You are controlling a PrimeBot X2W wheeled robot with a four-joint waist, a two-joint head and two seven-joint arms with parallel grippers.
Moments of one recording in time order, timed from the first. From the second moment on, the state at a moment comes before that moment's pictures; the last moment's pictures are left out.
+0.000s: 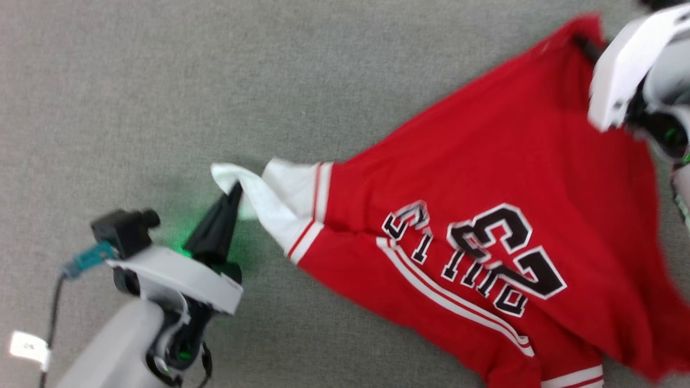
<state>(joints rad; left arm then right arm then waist) -0.41 0.48 -0.52 0.19 -1.00 -0.03 -0.23 -1.03 -0.36 0.35 0.59 0.50 0.13 0.53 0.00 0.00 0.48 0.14</state>
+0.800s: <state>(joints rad) -1.43 0.41 -0.38 0.70 -1.06 -0.04 -0.06 -1.55 -0.16 -0.22 1.00 0.34 0.13 0.10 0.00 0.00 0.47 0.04</state>
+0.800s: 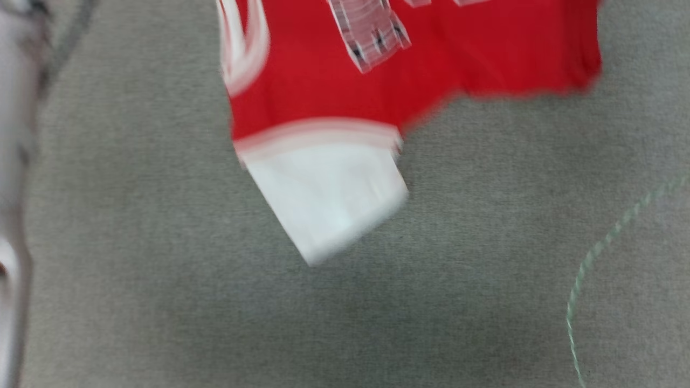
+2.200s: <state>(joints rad) -0.55 0.48 -0.44 0.26 -1.38 -0.12 -0.22 -0.72 -0.33 0.16 0.40 0.77 0.13 0.30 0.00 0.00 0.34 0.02</state>
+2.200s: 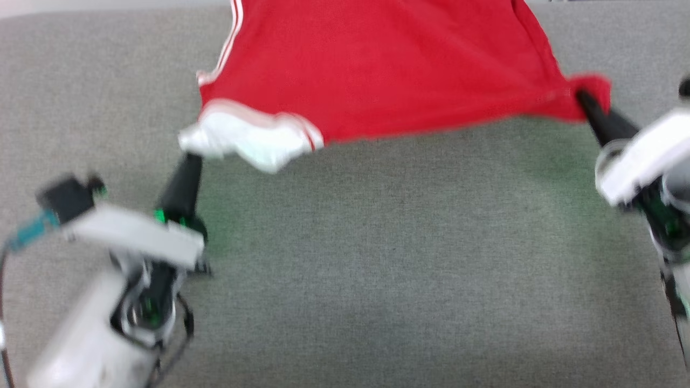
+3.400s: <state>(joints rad) 0.17 0.65 -0.29 -0.44 -1.28 0.13 -0.22 -0.02 -0.17 -0.15 -0.36 0.63 0.13 0.70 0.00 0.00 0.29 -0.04</state>
